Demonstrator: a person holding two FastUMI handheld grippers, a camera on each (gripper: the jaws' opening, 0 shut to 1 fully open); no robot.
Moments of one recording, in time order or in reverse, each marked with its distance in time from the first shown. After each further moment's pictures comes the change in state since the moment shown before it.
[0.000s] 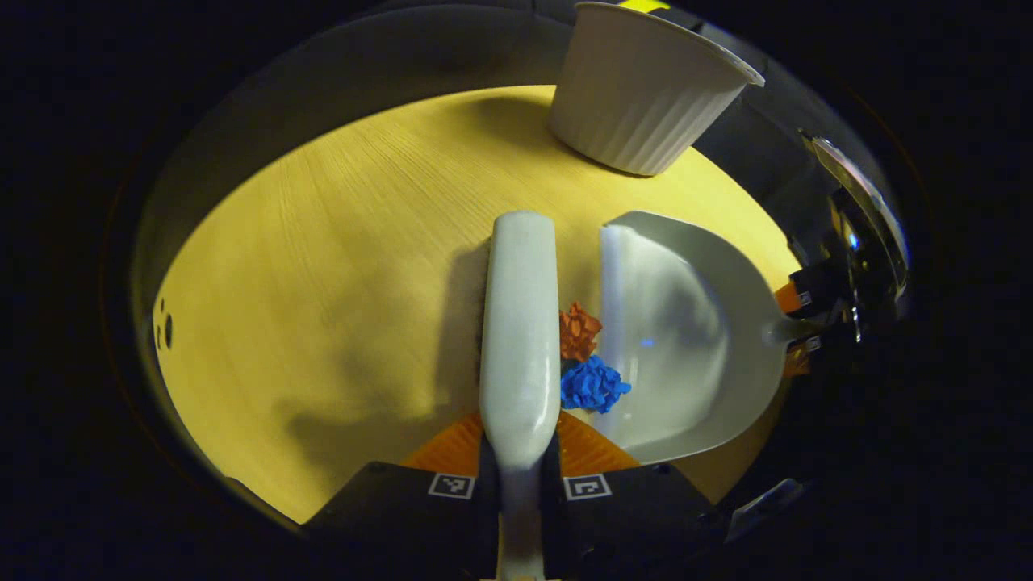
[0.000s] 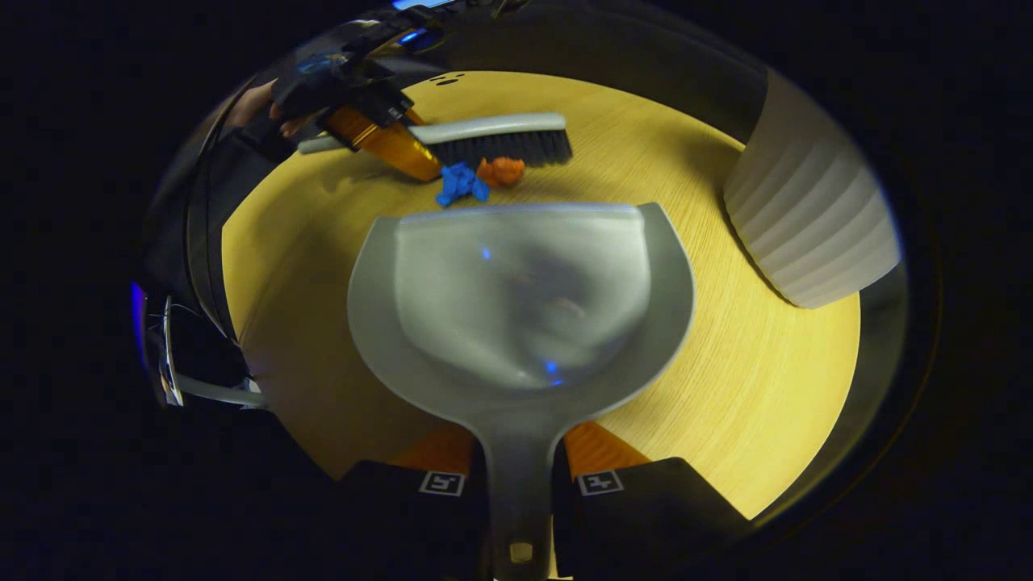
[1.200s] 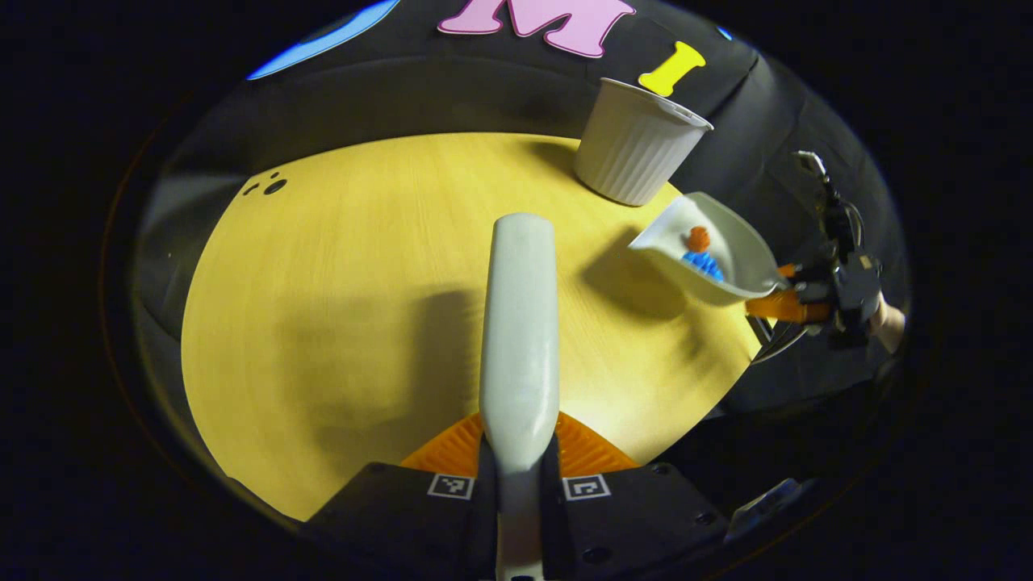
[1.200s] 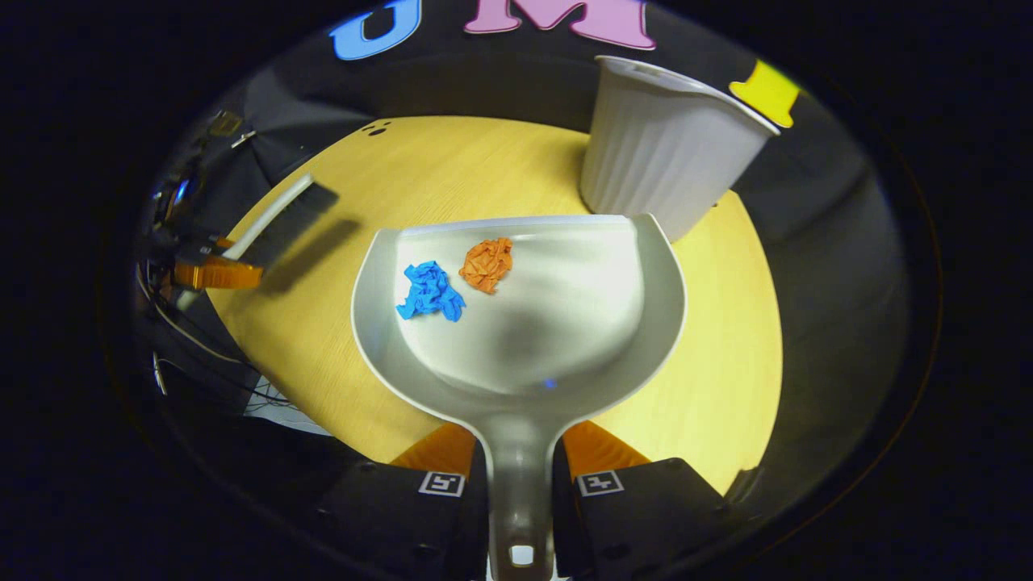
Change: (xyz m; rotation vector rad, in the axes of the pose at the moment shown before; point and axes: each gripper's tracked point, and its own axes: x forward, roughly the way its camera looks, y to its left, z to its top) left arm -0.065 -0.035 -0.088 -0.292 -0.270 0.162; right arm -0.018 -0.026 0.013 0.214 -0.131 -0.231
